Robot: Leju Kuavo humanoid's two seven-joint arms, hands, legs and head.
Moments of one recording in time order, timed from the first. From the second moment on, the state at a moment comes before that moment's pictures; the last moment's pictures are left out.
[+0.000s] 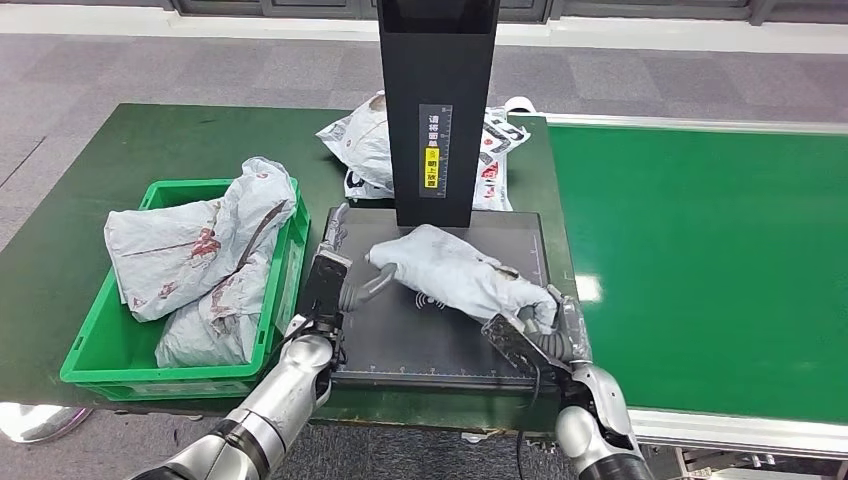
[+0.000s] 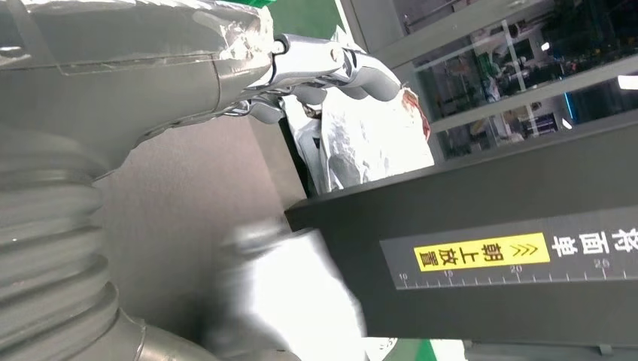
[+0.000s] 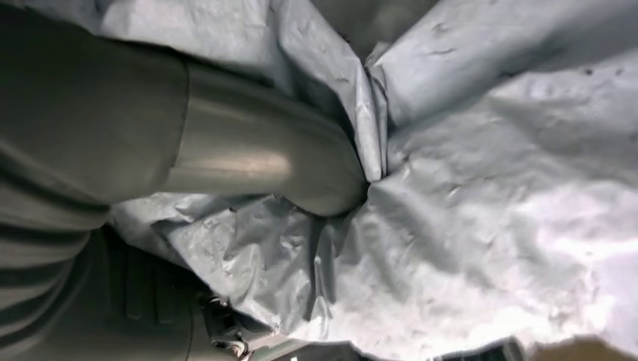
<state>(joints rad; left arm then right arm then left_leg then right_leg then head) -0.54 -0.22 -0.32 -0.68 0.00 0.24 -0.55 -0.16 0.03 0.27 -1.10 0.83 -0.31 -0.09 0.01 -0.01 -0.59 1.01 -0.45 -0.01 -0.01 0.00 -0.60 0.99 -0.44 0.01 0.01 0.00</state>
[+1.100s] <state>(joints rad) -0.46 -0.22 -0.32 -0.78 -0.10 0.29 -0.58 -0.06 0.05 0.14 -1.20 0.21 -0.35 -0.50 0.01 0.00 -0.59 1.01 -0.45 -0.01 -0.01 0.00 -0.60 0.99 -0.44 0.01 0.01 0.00</state>
